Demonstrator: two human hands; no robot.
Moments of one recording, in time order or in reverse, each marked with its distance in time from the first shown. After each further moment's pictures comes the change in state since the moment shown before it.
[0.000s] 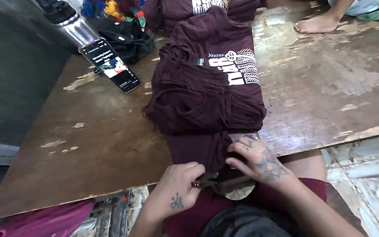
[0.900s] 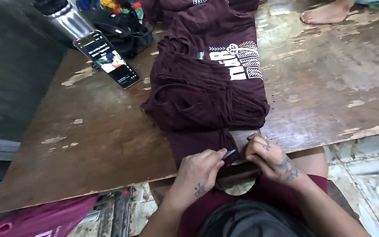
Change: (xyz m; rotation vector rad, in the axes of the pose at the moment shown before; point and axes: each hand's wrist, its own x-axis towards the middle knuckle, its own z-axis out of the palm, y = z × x) left_hand 0.032 0.012 0.033 -0.066 0.247 0.041; right_hand -0.024 0.031 -0.004 0.168 0.073 -0.129
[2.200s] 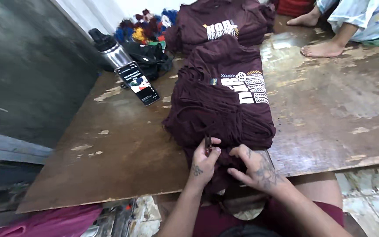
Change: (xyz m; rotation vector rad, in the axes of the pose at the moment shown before) left_hand 0.040 -0.004 -0.003 -0.767 0.426 -0.521; right_hand 0.051 -0.018 0.025 -0.068 -0.035 0.074
